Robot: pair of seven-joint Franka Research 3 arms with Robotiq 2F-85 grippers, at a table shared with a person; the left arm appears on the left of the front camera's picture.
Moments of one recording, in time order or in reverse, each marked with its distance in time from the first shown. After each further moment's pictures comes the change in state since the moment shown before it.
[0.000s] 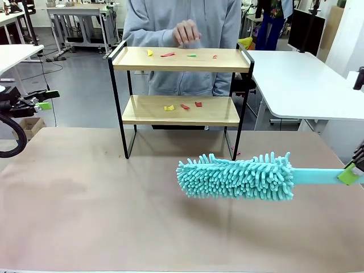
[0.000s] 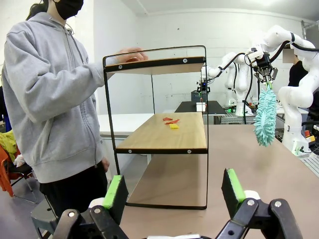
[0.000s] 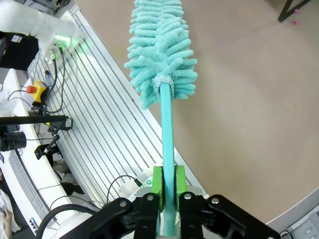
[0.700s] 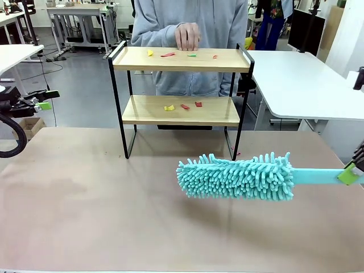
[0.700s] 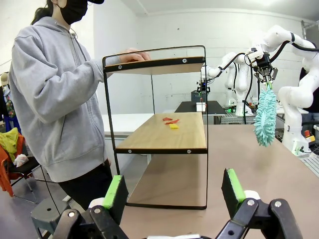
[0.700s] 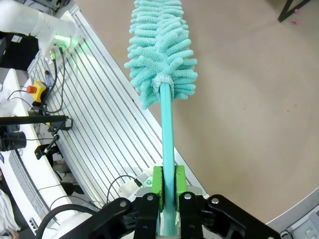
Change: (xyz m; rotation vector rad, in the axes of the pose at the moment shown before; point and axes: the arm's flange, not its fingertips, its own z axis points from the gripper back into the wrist) left arm 0.000 0.000 0.000 0.000 0.000 0.000; right arm 0.000 0.000 0.000 0.000 0.000 0.000
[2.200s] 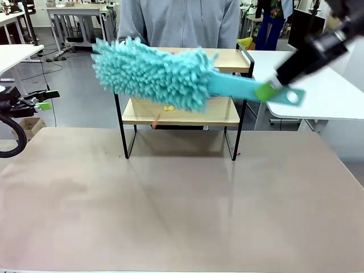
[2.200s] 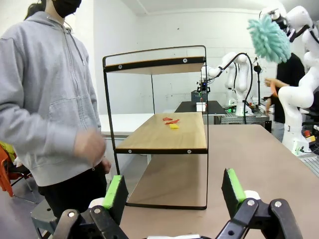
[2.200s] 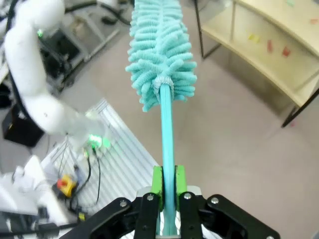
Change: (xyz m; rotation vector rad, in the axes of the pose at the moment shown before) left arm 0.000 0.000 0.000 0.000 0.000 0.000; right arm 0.137 0.180 0.065 -0.103 -0.420 -0.069
